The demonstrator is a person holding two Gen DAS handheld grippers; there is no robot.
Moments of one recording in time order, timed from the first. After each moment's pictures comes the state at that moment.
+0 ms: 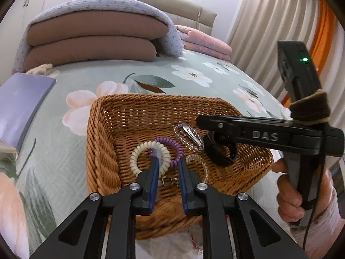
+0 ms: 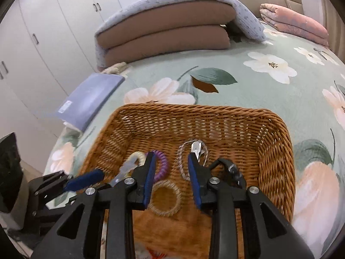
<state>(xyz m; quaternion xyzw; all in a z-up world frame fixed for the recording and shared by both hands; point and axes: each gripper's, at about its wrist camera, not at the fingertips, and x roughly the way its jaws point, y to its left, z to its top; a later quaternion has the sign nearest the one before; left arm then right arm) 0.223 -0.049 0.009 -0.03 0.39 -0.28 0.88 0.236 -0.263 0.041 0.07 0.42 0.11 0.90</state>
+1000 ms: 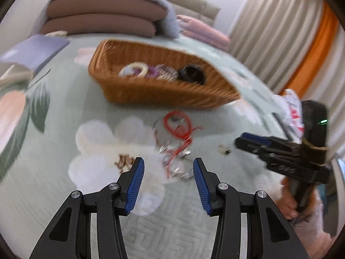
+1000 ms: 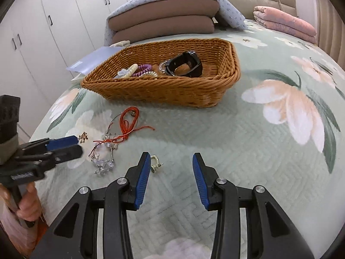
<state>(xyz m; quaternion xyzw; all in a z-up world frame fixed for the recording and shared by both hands) 0.085 -0.041 -0.032 -0.06 0.43 -0.25 0.86 0.059 -0.308 -0.025 0.03 0.42 0.10 0.90</state>
